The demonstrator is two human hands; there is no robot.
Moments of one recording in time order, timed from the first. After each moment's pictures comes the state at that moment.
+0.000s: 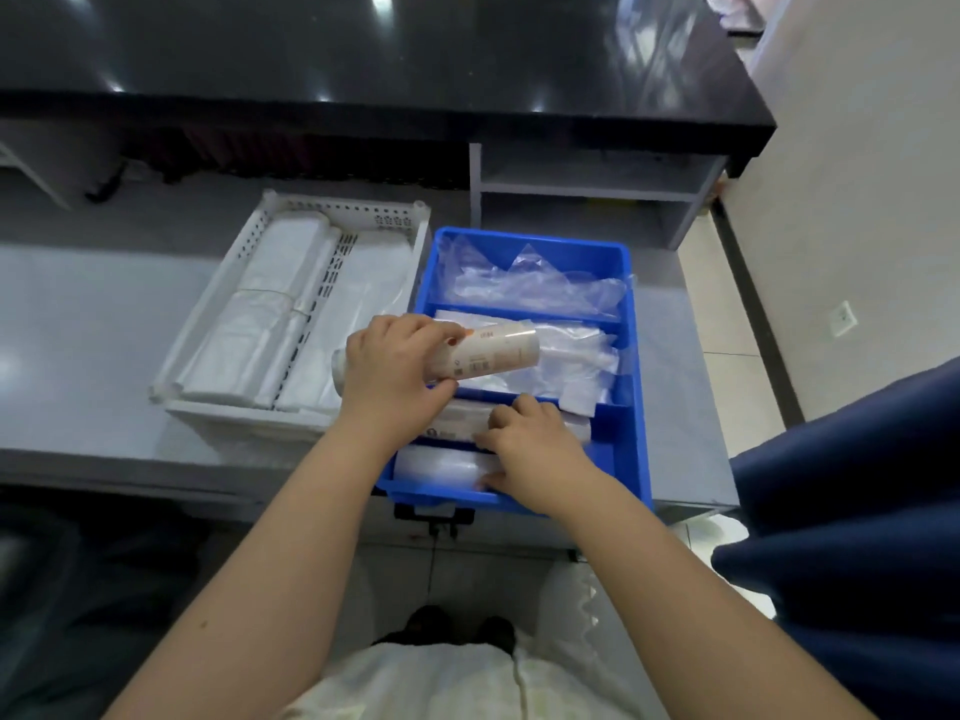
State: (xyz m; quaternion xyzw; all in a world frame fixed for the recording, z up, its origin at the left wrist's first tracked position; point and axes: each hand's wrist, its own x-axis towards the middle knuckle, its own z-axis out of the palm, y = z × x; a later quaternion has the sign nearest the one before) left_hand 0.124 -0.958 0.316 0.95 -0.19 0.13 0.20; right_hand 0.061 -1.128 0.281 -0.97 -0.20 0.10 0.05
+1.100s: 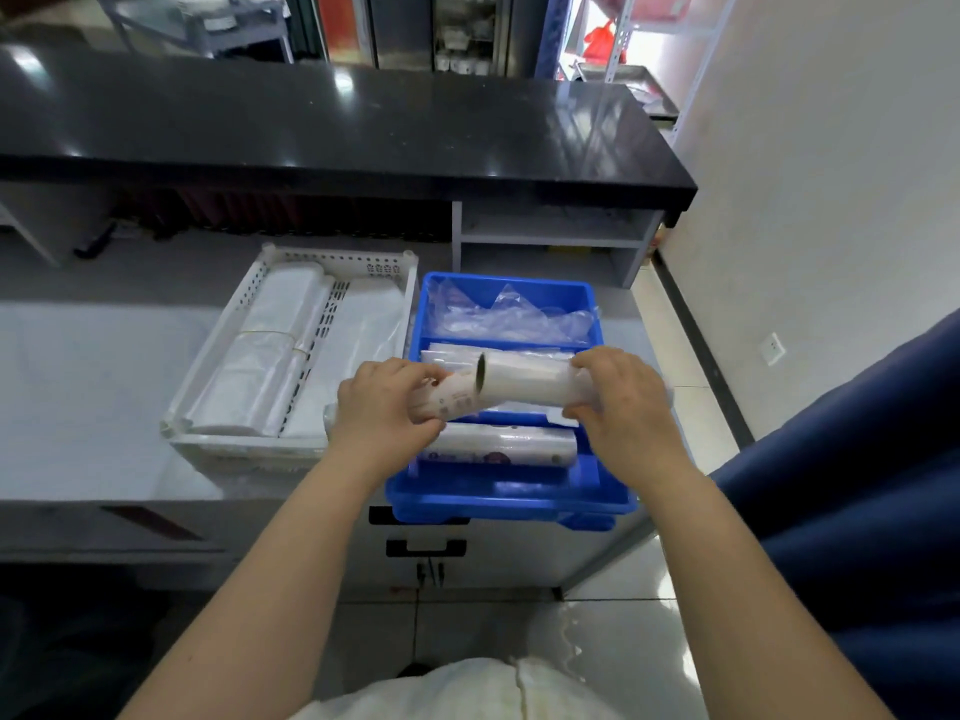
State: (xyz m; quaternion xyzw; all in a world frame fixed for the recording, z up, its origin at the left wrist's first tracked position) left_hand 0.103 -0.927 0.330 0.95 -0.20 0.06 0.24; right_hand 0.026 -1.176 0.358 -0.97 0.03 -0.15 0.19
